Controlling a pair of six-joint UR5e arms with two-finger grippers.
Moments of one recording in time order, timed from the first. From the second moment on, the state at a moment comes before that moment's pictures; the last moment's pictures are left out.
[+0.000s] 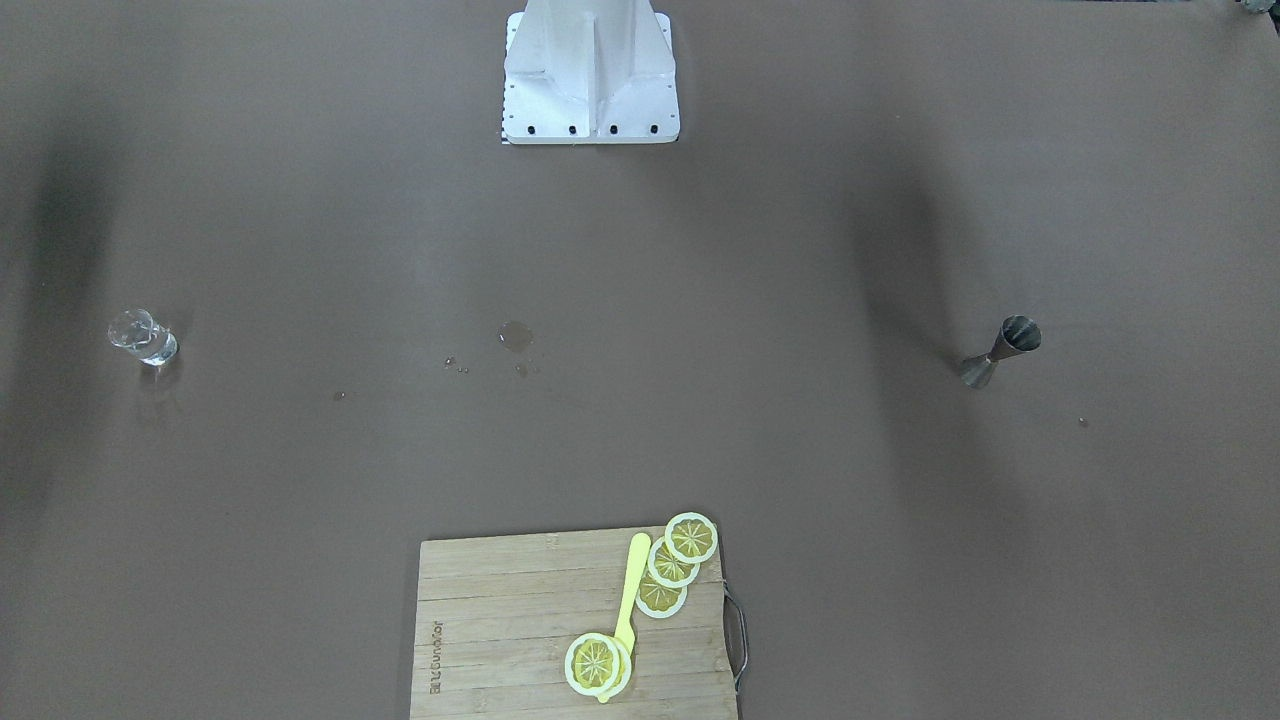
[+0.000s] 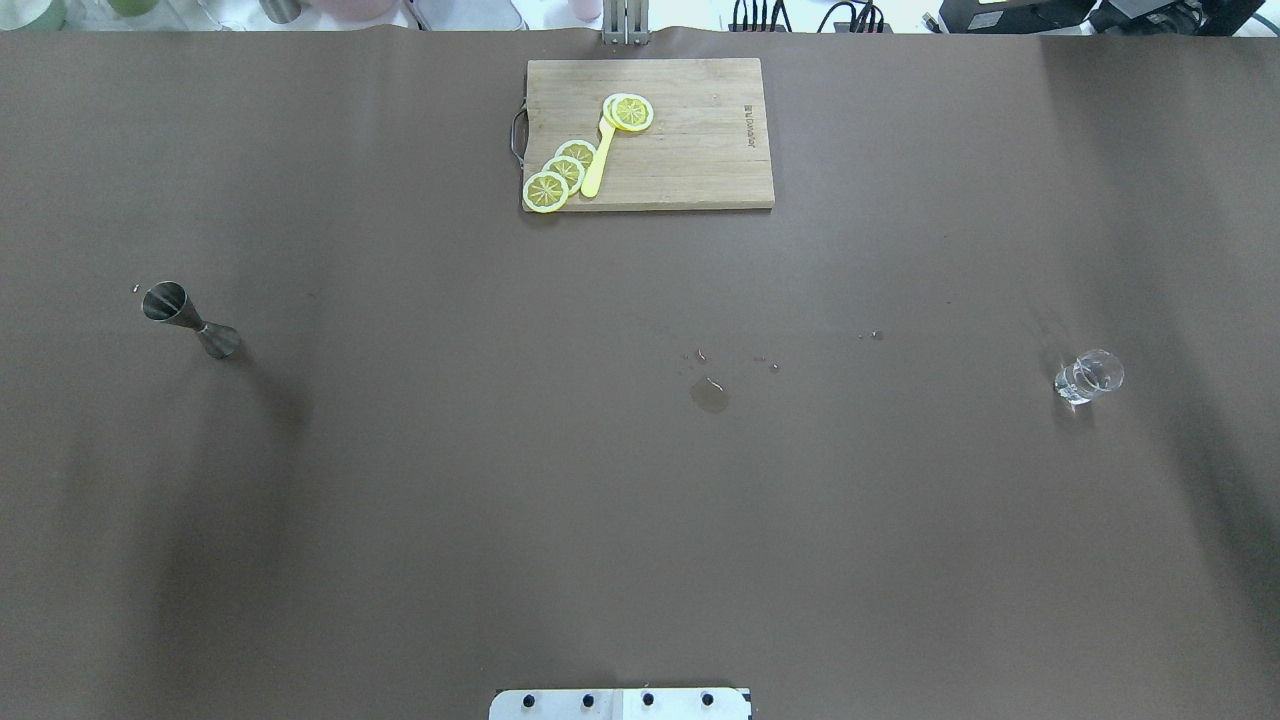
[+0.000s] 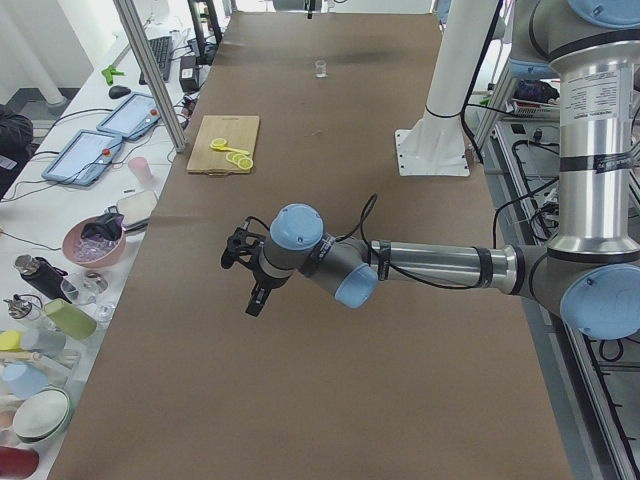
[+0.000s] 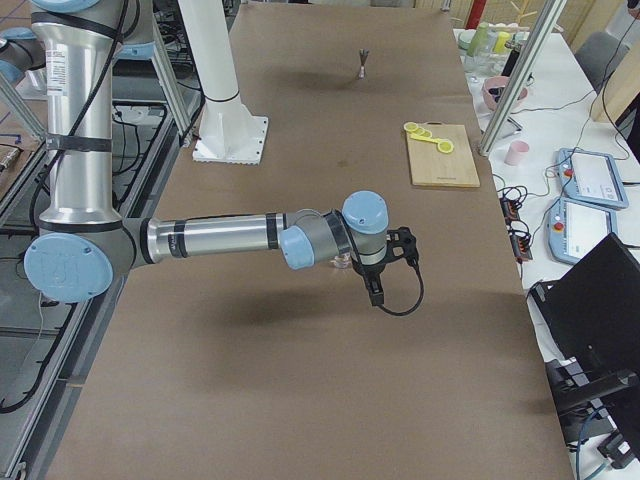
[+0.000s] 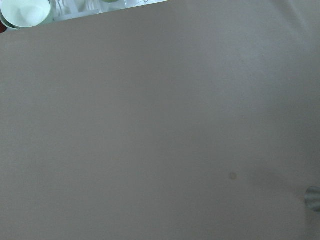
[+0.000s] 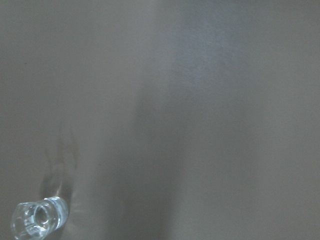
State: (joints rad) left arm -1.49 -1.47 -1.72 -2.17 -2.33 -0.28; right arm 1.42 -1.64 1.73 -1.24 2.38 0.12
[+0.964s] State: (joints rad) left arm -1.10 -1.46 -1.92 -2.40 -1.82 -0.67; right arm 1.18 -1.73 1.80 -0.78 2.25 0.37
